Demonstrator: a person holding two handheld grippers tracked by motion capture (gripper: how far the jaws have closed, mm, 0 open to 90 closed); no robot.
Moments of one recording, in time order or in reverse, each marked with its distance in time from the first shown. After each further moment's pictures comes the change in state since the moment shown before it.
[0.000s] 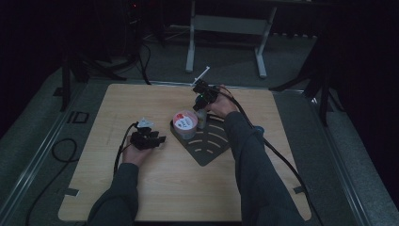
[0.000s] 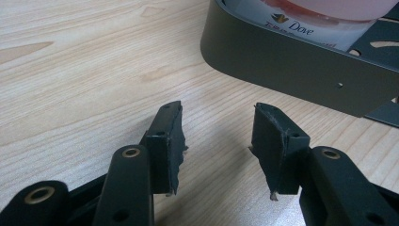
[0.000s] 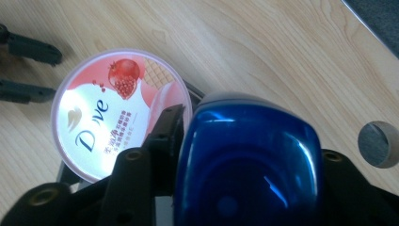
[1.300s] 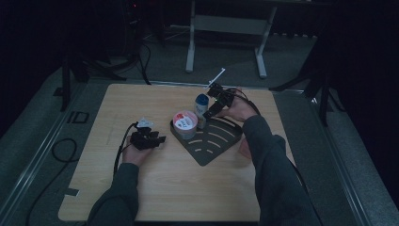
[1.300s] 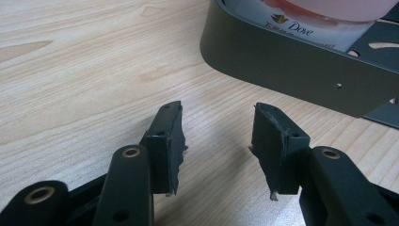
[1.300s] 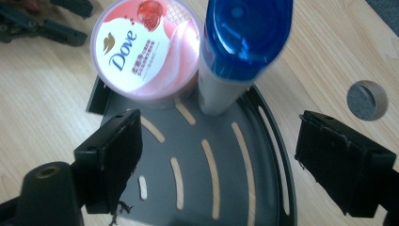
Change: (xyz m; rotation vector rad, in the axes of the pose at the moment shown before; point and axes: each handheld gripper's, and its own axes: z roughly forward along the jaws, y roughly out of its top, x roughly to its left) left arm 0.001 0.000 0.000 -0.003 -0.004 -0.006; right arm -0.002 -0.043 -0.050 0.015 0.034 -0.049
